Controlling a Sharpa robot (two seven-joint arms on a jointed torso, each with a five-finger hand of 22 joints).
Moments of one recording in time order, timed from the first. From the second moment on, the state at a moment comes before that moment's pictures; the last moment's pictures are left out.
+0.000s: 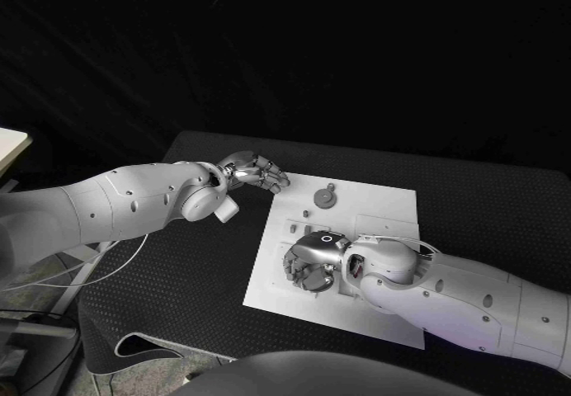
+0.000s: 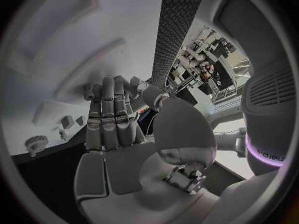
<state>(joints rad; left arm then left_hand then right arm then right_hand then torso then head) 1.18 -0.83 -0.12 1.22 -0.44 -0.04 0.22 1.04 -0.07 0.36 -0.29 0.06 0.75 0.19 0.29 0.43 0.99 0.19 0.07 0.08 0.71 0.21 0.45 0.33 0.03 0.70 0.11 0.07 0.71 1.08 -0.43 -0.20 1.41 -1.67 -0.12 0.04 1.13 -0.08 0.63 -0.28 0.08 0.92 0.15 0.28 0.52 1.24 0.10 0.12 0.25 1.13 0.03 0.43 0.83 0.26 0.92 0.17 0.24 1.31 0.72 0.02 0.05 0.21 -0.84</state>
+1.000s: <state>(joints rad) 1.18 -0.83 -0.12 1.22 -0.44 -0.04 0.21 1.04 -0.07 0.36 -0.29 0.06 0.75 0.19 0.30 0.43 0.99 0.19 0.07 0.08 0.71 0.21 0.45 0.33 0.03 0.70 0.11 0.07 0.71 1.08 -0.43 -0.20 1.41 -1.68 -0.15 0.00 1.11 -0.06 0.64 -0.28 0.08 0.96 0.13 0.30 0.54 1.28 0.07 0.14 0.27 1.16 0.01 0.47 0.86 0.28 0.95 0.16 0.28 1.31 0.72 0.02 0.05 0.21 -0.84</state>
